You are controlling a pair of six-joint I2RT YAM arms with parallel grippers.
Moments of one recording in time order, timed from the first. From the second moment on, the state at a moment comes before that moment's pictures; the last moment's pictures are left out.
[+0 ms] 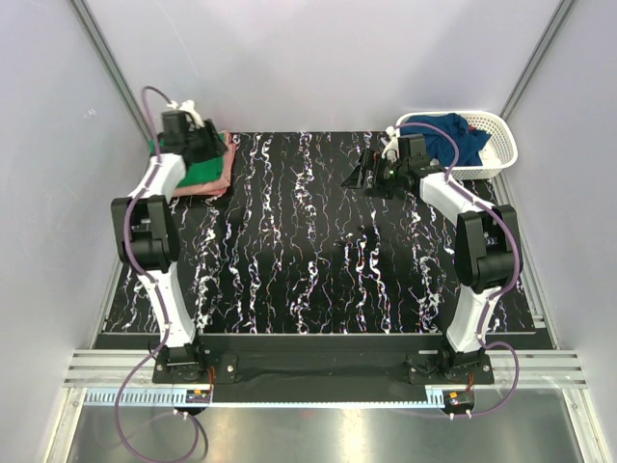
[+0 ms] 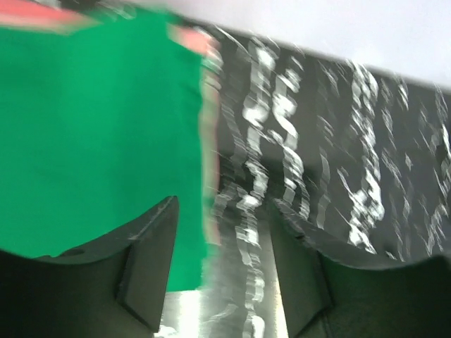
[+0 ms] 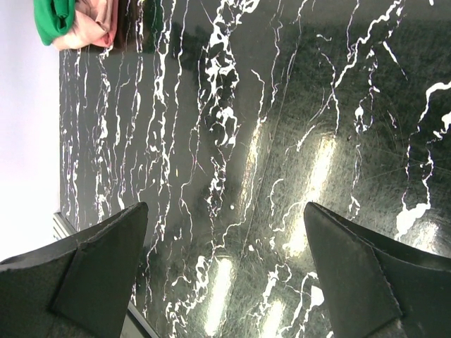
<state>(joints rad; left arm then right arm) 0.11 2.09 1.77 -0.25 0.29 -0.28 0.22 1.91 1.41 -0.21 -0.57 0.48</state>
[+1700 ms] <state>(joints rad) -0.29 0.86 0.98 -0.39 0.50 -0.33 0.22 1.09 1.07 -0.41 -0.51 0.54</state>
